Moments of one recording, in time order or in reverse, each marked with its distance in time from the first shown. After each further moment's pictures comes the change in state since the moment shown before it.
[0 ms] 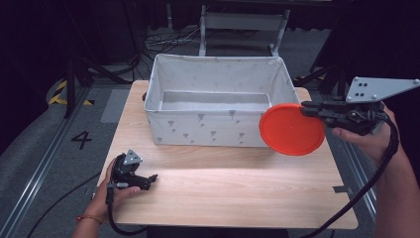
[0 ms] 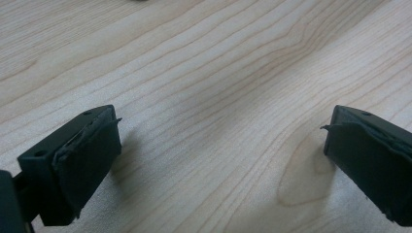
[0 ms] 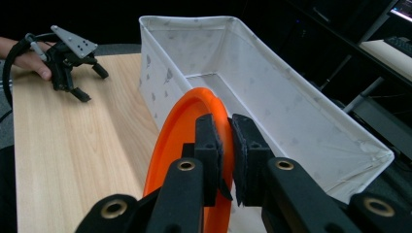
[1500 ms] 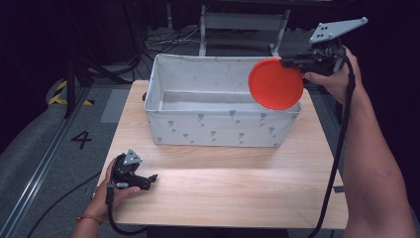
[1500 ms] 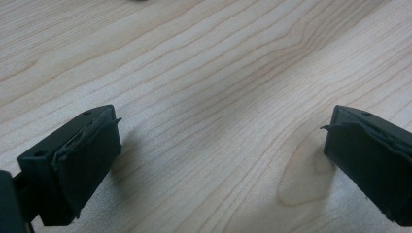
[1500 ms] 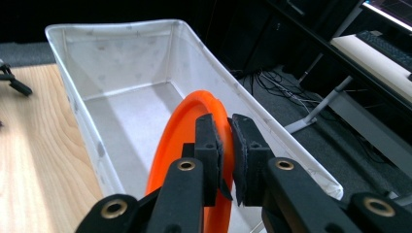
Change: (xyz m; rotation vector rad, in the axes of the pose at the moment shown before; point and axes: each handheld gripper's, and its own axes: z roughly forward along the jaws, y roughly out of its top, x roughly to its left) left arm 0.000 0.000 0.000 0.001 0.000 0.001; right arm -0.099 0.043 0.082 0.057 -0.058 0.004
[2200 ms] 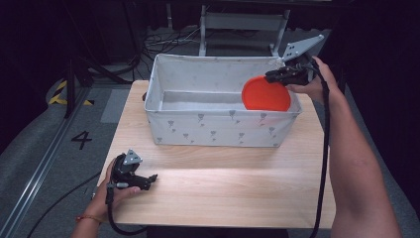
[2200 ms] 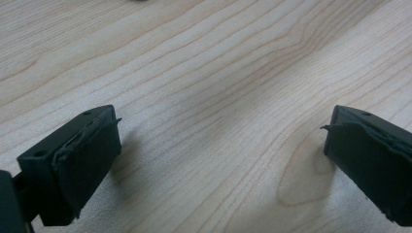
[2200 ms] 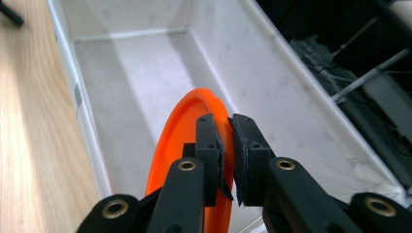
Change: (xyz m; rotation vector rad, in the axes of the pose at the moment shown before) left arm 0.000 0.000 0.000 0.000 0.000 0.000; right arm 0.000 -0.029 0.065 0.156 0.106 -0.091
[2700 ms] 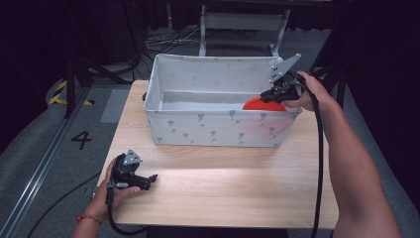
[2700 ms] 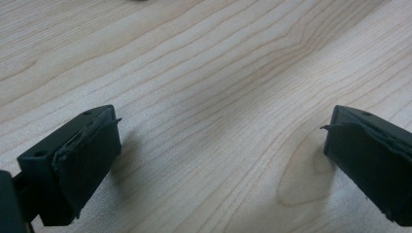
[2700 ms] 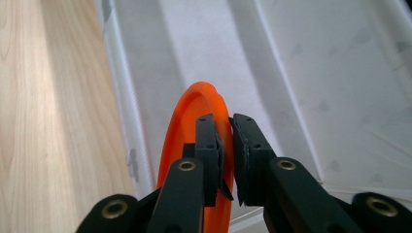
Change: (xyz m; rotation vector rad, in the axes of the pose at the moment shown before) left arm 0.000 0.000 0.000 0.000 0.000 0.000; right arm 0.019 -0.019 0.036 0.184 0.138 -0.108
